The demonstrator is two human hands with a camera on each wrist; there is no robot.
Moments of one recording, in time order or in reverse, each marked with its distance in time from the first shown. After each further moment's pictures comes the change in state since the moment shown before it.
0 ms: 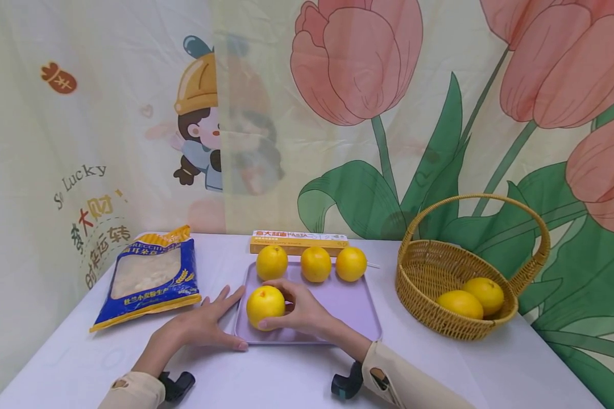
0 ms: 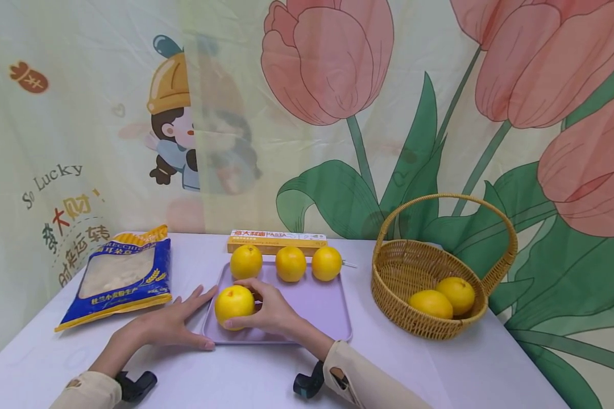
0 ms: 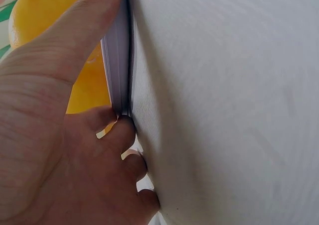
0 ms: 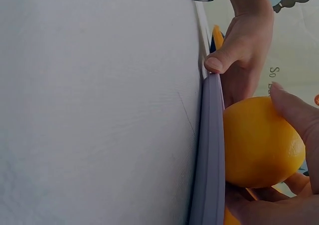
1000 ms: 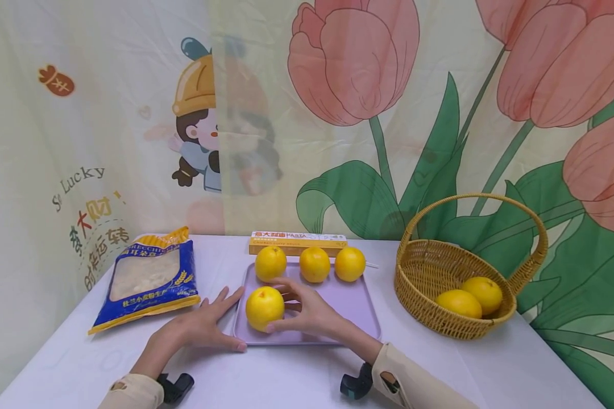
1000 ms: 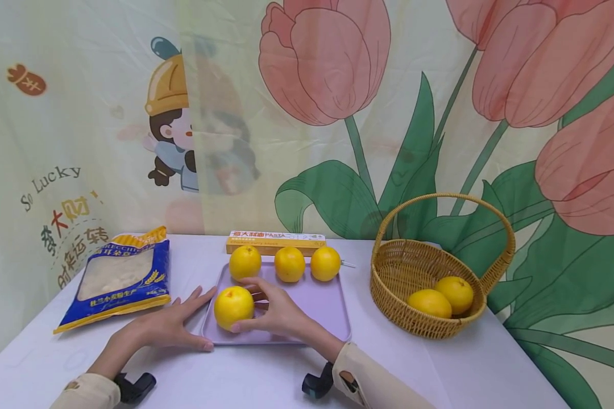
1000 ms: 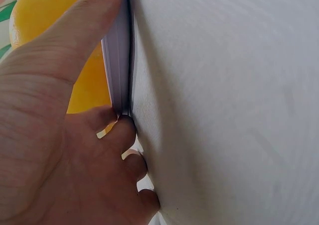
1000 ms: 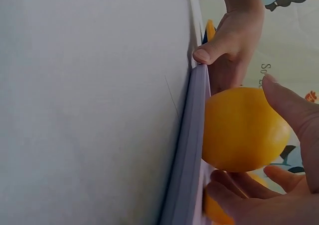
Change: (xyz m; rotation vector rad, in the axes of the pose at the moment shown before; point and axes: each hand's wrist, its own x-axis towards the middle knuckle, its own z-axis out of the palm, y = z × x) left_hand 0.000 0.000 0.000 0.007 -0.004 0.002; right_hand -0.013 -0.002 -0.014 -0.057 -0.026 -0.017
